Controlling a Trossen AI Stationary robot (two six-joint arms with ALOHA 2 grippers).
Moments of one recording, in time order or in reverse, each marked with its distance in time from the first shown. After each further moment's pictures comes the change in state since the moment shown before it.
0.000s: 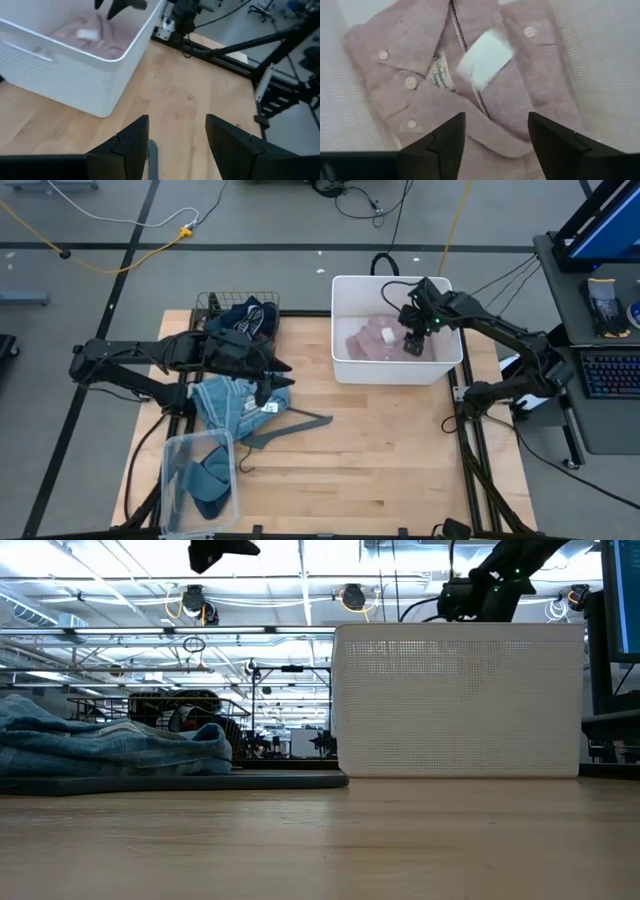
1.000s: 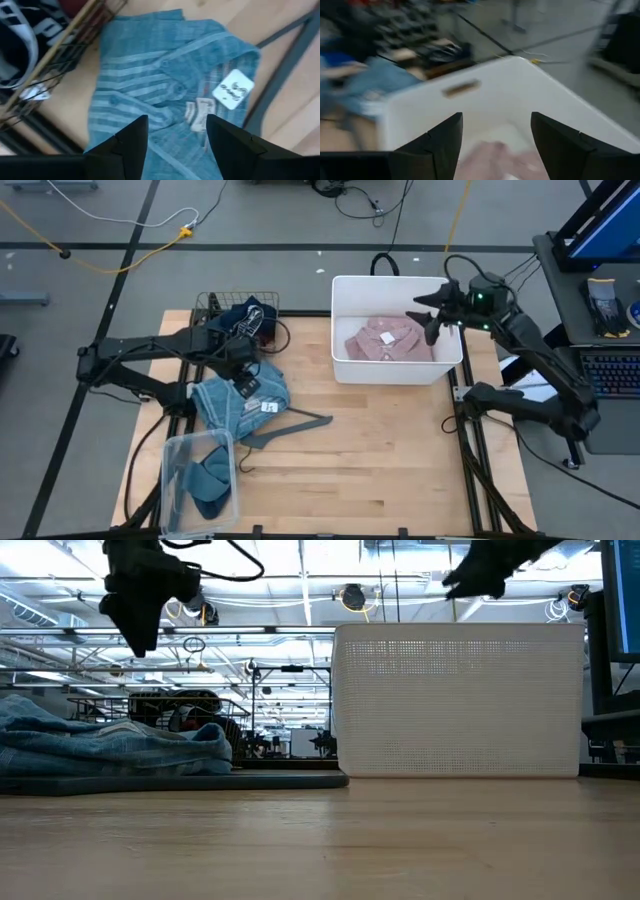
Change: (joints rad) left arm 0.154 0.081 0.000 -0.792 -0.076 -0.228; right arm 0.001 -0.459 0.000 0.322 -0.279 0.347
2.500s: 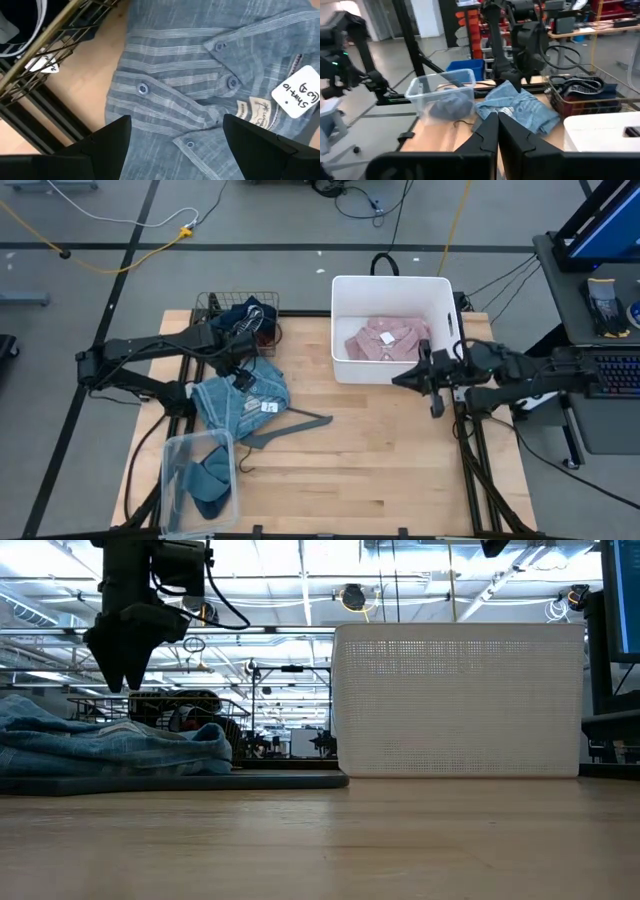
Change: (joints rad) left arm 0.165 -0.001 -0.166 0.015 0.032 0.040; right arm 0.928 -0.162 -0.251 0.354 0.347 0.254
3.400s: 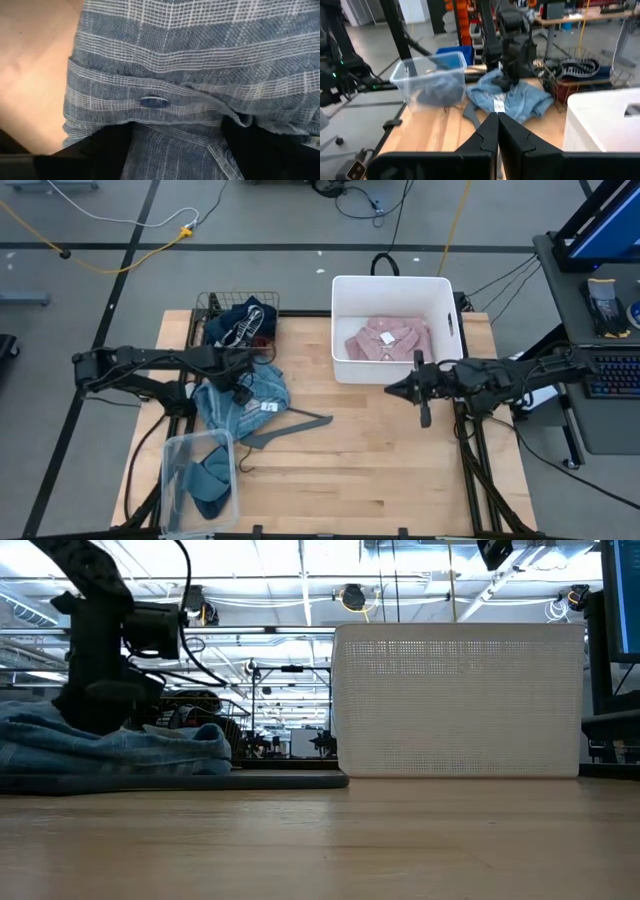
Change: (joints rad) left arm 0.009 -0.005 -0.443 0.429 0.061 -0.009; right arm 0.133 0.062 -0.057 0.027 0.194 0.020
